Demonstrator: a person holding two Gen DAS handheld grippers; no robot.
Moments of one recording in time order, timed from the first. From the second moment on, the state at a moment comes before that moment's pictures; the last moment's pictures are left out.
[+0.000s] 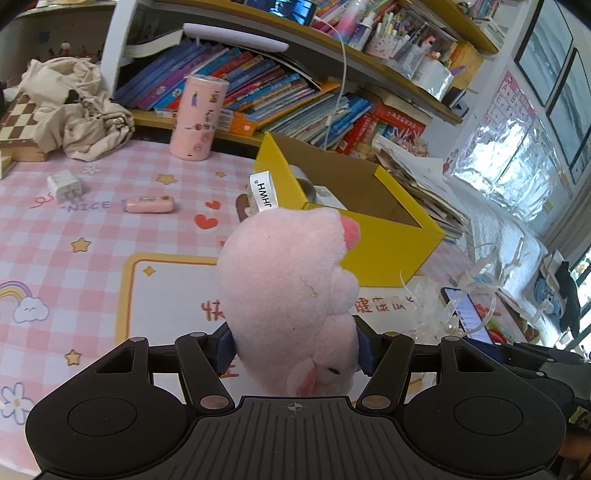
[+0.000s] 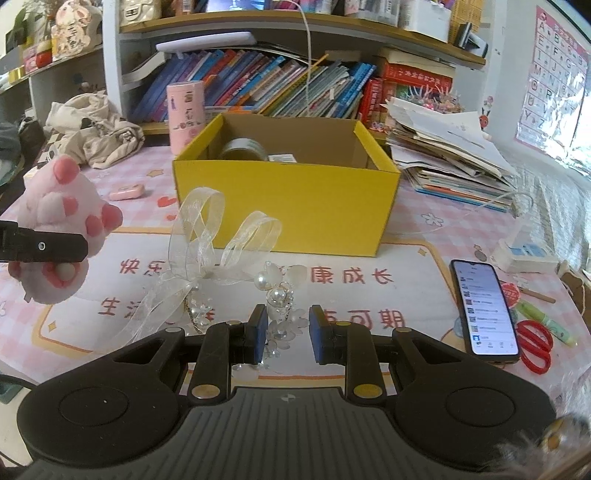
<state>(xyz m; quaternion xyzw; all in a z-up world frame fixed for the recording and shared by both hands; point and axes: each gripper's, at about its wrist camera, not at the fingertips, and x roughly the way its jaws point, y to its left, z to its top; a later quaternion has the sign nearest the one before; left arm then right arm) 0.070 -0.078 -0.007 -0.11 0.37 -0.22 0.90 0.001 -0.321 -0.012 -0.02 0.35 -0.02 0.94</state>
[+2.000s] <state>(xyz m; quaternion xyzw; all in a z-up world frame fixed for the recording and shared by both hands) 0.172 -0.203 0.042 -0.05 0.29 -0.19 0.94 0.146 -0.435 0.036 -0.02 0.26 0.06 0.96</state>
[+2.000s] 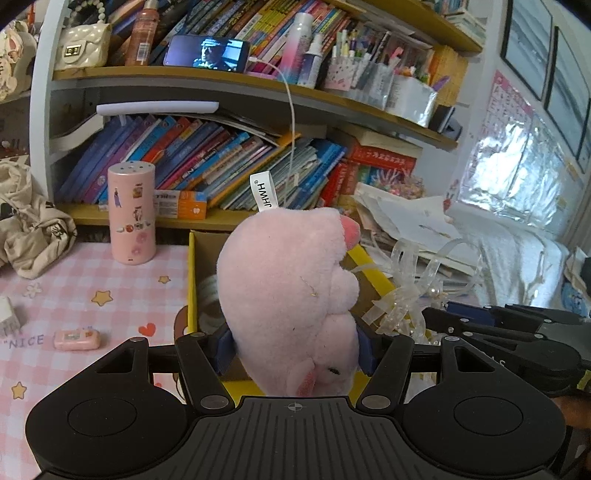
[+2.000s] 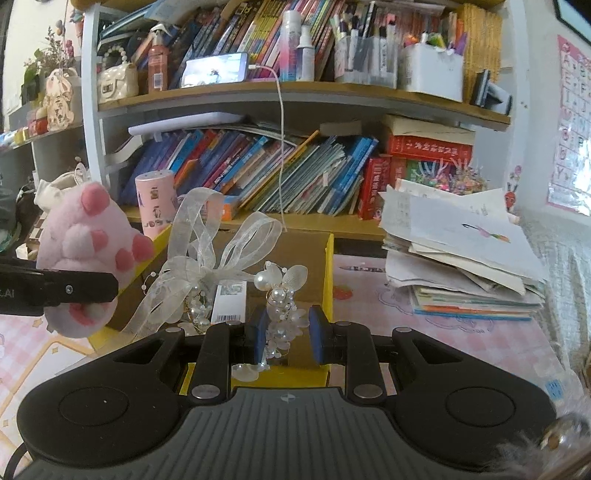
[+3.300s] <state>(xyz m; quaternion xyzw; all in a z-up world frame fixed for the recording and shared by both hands) 0.259 -0.260 -0.014 0.10 0.41 -0.14 0.90 0.309 -0.414 -0.017 -0.21 0.37 0.21 0.88</state>
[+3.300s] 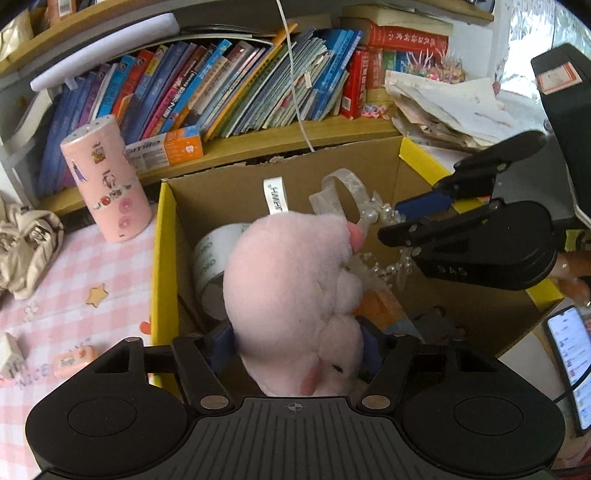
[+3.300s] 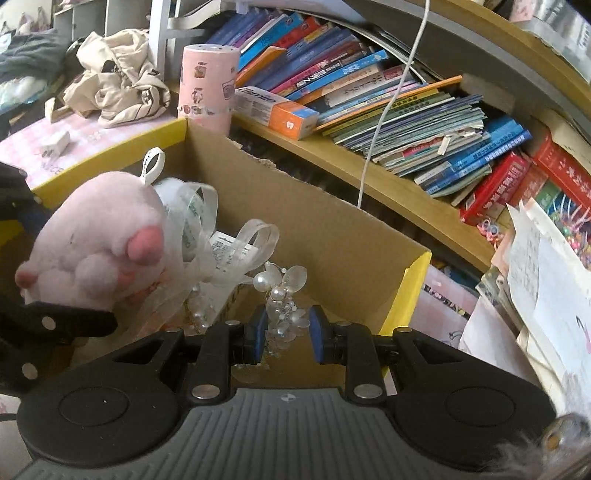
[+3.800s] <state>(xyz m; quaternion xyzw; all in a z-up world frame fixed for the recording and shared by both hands) 0.239 -0.262 0.006 0.14 0.34 -0.12 0.92 0.323 -0.412 -0.019 -0.25 0.36 0.21 0.88</state>
